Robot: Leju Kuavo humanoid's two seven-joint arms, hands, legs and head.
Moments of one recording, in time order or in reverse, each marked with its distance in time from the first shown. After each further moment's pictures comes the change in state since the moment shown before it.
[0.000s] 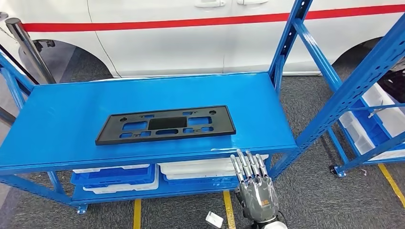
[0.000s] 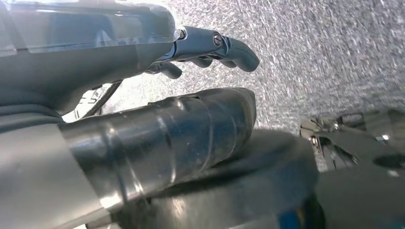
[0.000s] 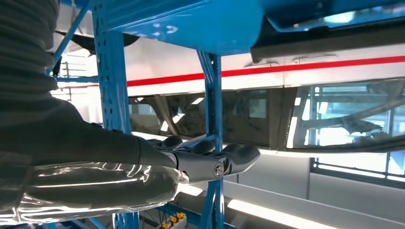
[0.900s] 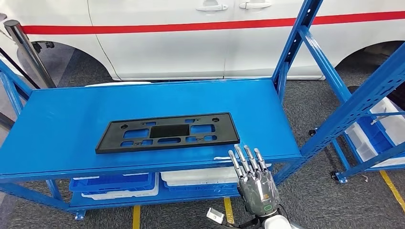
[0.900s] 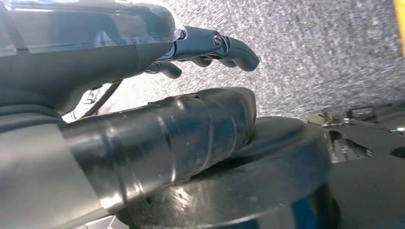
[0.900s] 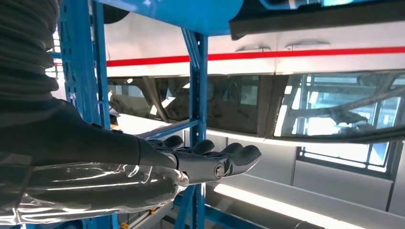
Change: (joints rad) left arm -0.003 -0.010 0.000 0.001 -0.007 -0.011 -0.016; right arm -0.071 -0.039 0.035 -0.023 0.002 0.053 0.000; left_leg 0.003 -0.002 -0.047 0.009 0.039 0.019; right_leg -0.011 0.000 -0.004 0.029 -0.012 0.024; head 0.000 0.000
